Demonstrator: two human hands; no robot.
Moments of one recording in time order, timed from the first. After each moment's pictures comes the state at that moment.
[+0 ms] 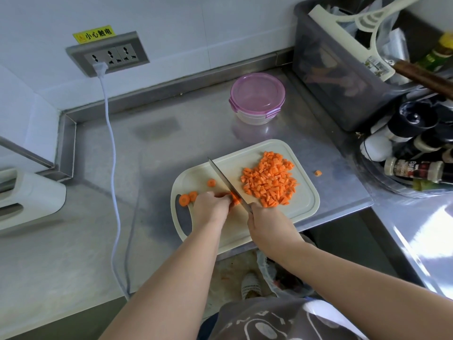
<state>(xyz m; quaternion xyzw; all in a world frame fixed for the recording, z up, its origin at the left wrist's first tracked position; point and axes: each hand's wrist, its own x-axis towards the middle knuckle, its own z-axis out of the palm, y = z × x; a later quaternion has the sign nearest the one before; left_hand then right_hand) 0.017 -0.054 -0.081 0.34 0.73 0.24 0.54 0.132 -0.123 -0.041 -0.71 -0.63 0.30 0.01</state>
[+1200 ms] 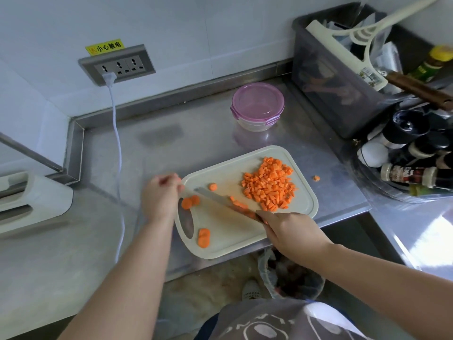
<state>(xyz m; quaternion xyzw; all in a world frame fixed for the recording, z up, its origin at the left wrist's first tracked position) -0.052 -0.031 -0.026 0.36 0.74 0.41 0.39 0.180 -0.140 -0.038 -0.60 -0.78 0.18 0.03</state>
